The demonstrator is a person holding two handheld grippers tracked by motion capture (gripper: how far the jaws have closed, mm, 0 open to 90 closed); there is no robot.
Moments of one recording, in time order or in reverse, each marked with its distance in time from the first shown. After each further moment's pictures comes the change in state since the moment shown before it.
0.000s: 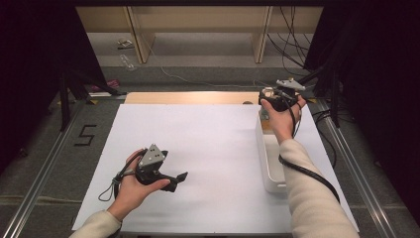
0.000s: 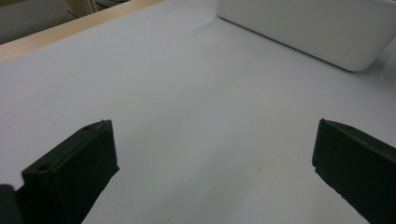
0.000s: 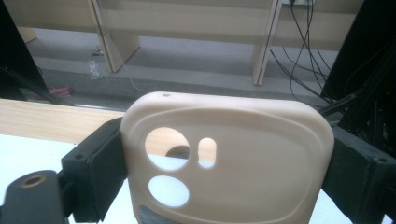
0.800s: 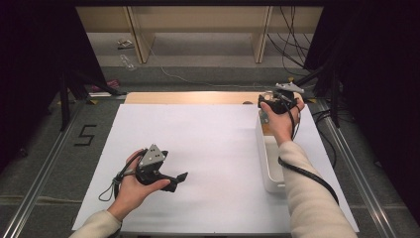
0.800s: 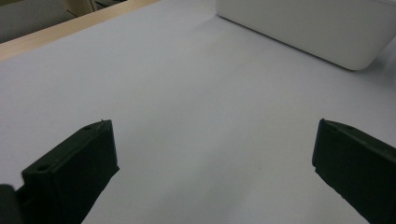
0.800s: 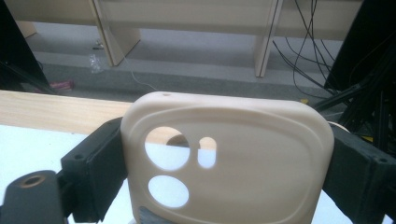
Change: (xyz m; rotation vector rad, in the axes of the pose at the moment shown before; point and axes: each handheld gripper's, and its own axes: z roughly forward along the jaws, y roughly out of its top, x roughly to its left) left arm 0.000 0.000 0.000 0.004 -0.001 0.000; right arm -0.001 -0.011 0.006 0.028 0.006 0.011
